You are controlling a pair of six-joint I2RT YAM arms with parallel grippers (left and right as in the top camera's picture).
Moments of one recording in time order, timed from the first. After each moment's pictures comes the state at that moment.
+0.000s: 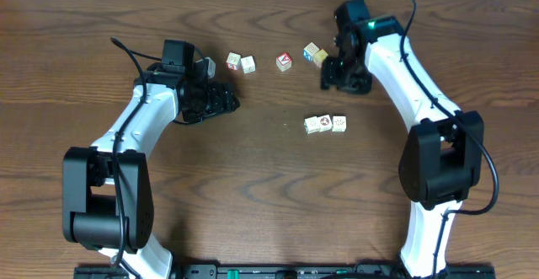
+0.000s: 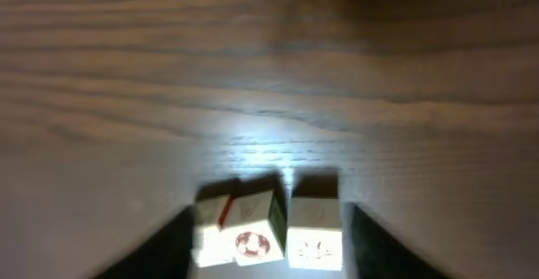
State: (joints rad) left arm -0.11 1.81 1.20 -0.63 0.44 -0.33; right arm 0.27 2.13 1.78 -1.09 -0.10 0.39
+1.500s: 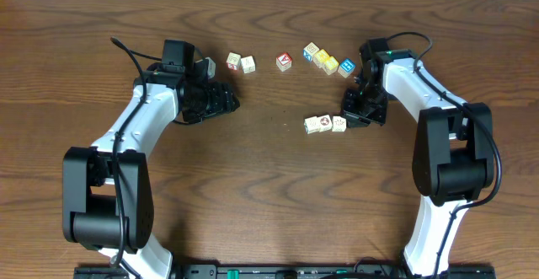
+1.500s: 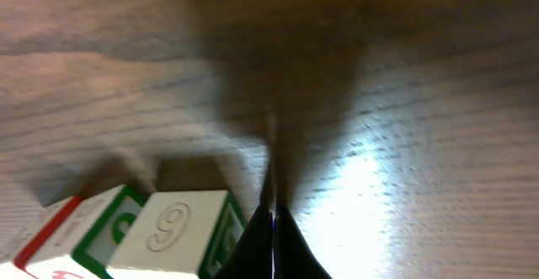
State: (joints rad) left arm -0.11 1.81 1.20 -0.63 0.44 -0.33; right arm 0.15 2.13 1.49 -0.99 -0.23 0.42
